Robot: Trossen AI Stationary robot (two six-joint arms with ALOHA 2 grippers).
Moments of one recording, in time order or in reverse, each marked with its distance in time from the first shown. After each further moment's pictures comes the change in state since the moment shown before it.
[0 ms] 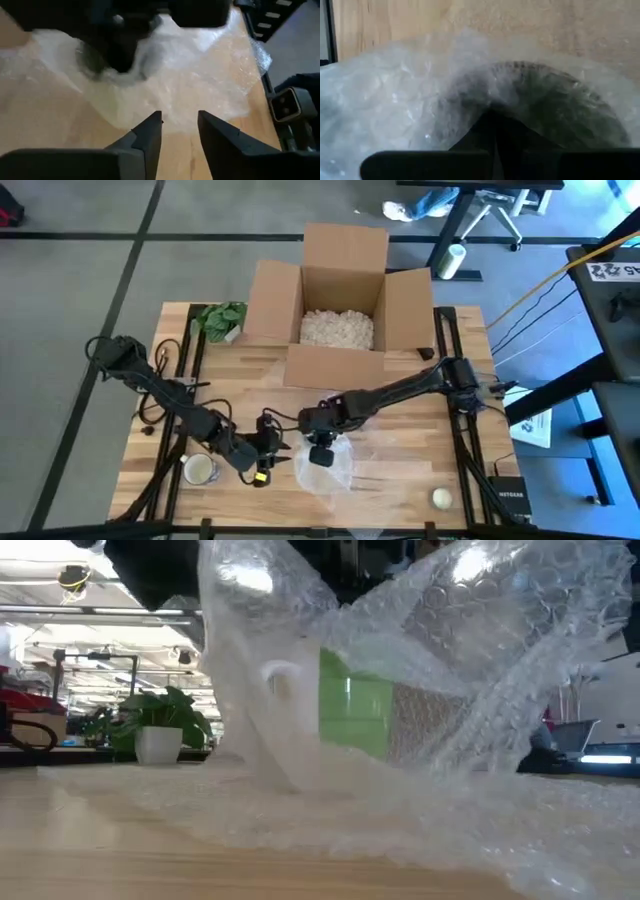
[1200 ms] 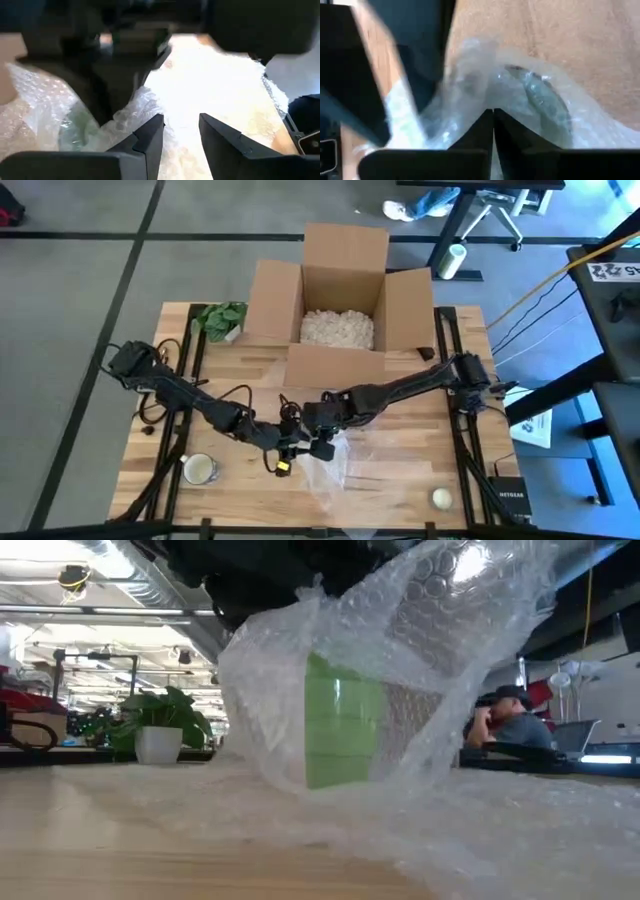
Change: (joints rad) left arm 0.199 0.112 0.001 0.255 0.117 0.209; right arm -0.002 -0.121 -0.007 -0.034 0.126 0.025
